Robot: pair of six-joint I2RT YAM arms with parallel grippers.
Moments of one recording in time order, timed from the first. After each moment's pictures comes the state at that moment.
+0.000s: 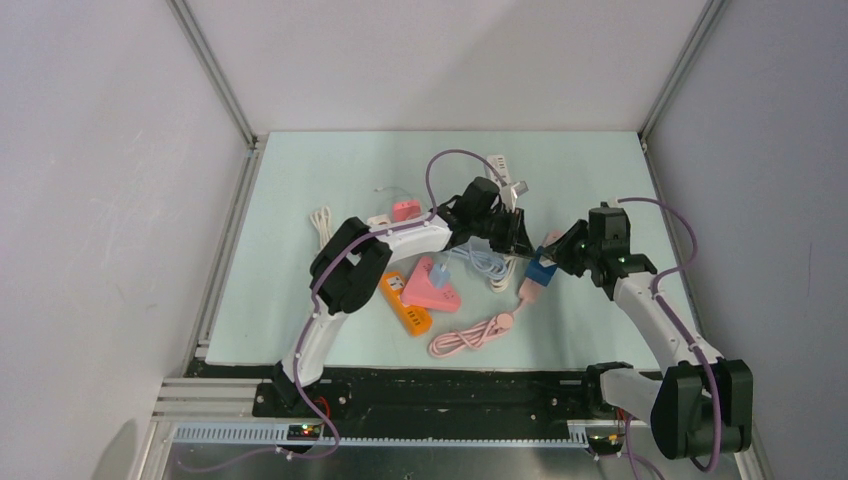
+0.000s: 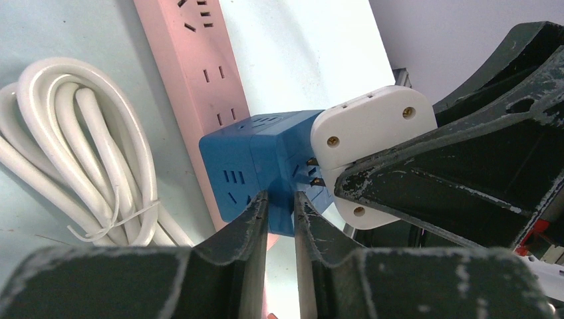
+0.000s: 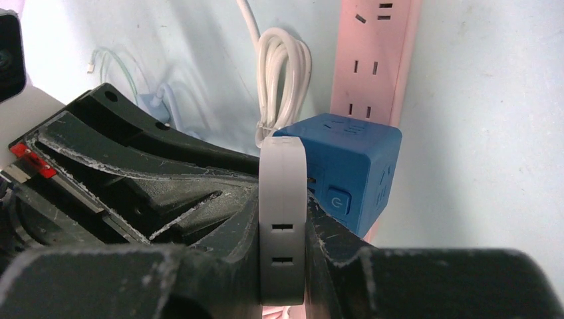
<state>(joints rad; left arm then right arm) -0.82 2.24 1.65 0.04 0.64 -0.67 0.11 1.10 0.70 -0.35 -0.16 0.80</state>
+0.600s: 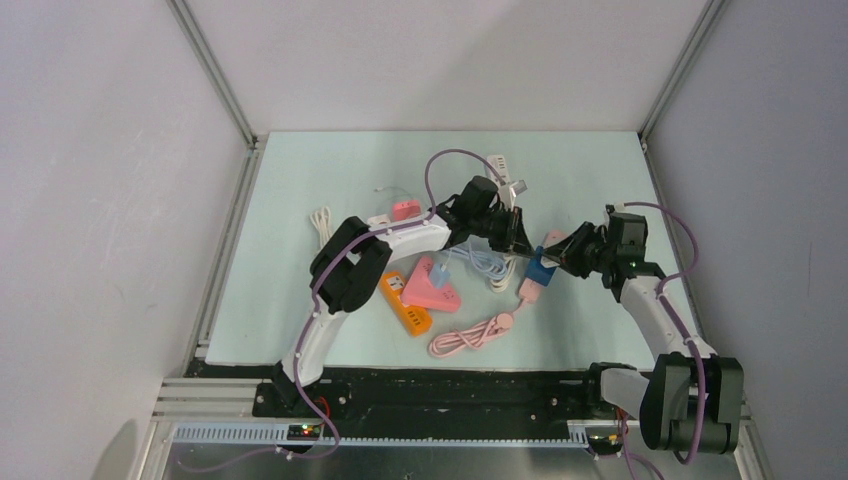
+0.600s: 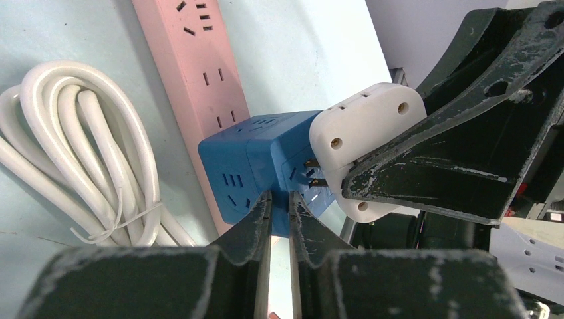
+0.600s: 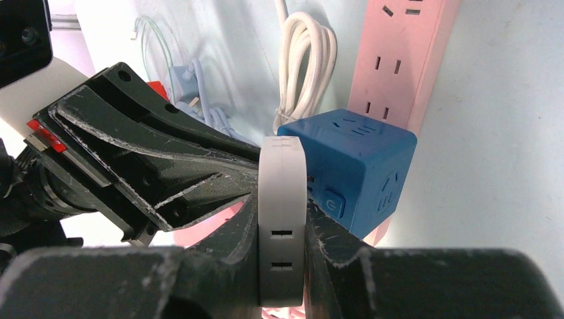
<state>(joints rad) -0.82 2.25 1.65 0.04 0.66 -0.67 -0.06 1.14 0.63 -0.25 -0.45 0.71</state>
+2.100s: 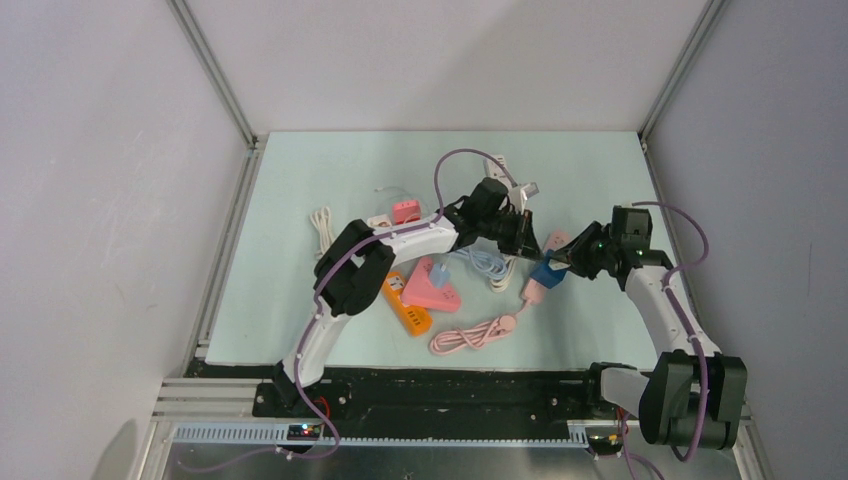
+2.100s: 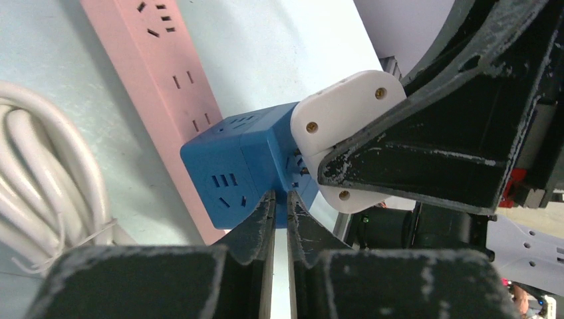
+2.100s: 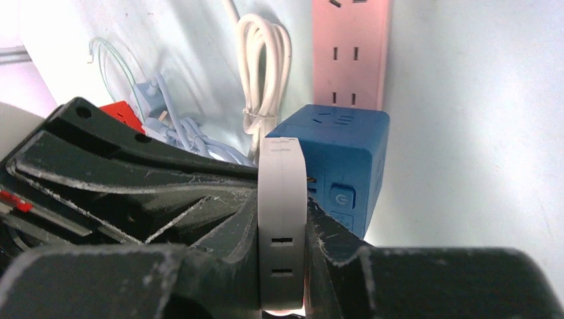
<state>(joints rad) -0.85 2.26 1.69 0.02 0.65 -0.65 -0.07 1.17 0.73 -0.47 -0.32 0.73</state>
